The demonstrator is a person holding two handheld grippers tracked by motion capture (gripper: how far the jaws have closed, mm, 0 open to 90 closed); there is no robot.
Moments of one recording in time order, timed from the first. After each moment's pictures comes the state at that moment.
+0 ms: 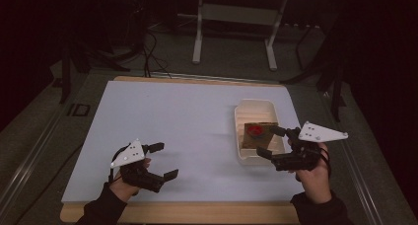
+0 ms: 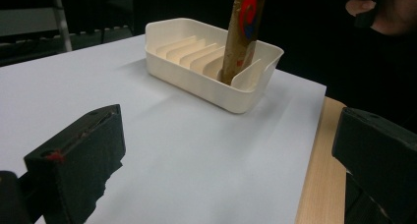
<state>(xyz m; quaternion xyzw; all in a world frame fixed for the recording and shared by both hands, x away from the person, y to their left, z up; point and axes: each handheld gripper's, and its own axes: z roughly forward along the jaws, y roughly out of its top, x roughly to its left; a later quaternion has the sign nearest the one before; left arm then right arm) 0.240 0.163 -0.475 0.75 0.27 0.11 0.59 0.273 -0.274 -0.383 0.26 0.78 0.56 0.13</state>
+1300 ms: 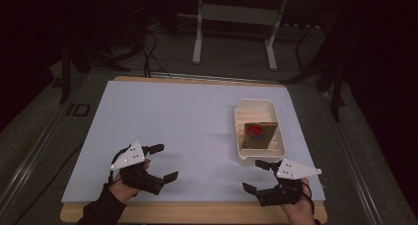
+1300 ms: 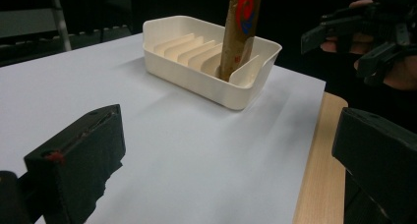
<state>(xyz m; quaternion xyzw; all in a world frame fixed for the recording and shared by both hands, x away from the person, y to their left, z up) 0.237 0.162 -0.477 0.76 0.27 0.11 0.59 0.224 -0.256 -0.461 0.26 0.81 0.52 0.11</state>
